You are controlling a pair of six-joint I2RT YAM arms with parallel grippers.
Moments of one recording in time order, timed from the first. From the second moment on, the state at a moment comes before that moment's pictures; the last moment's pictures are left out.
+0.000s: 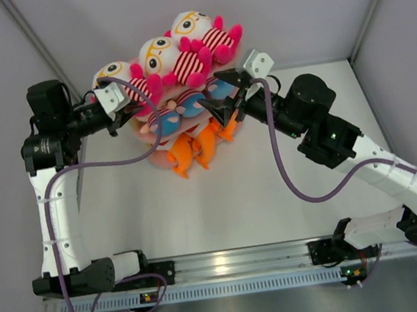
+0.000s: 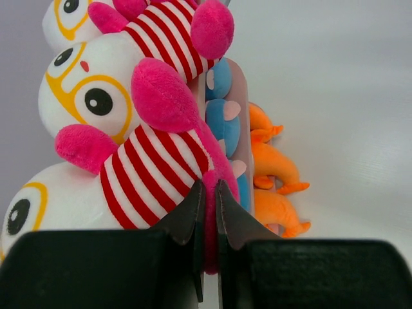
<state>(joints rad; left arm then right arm) 0.03 1.27 1.75 -0.90 1.00 0.83 0.93 1.23 1.50 -0.04 -0.01 -0.22</state>
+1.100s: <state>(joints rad) 0.01 1.34 1.77 -0.89 0.97 0.85 0.91 1.20 1.36 -0.05 0.04 -0.16</state>
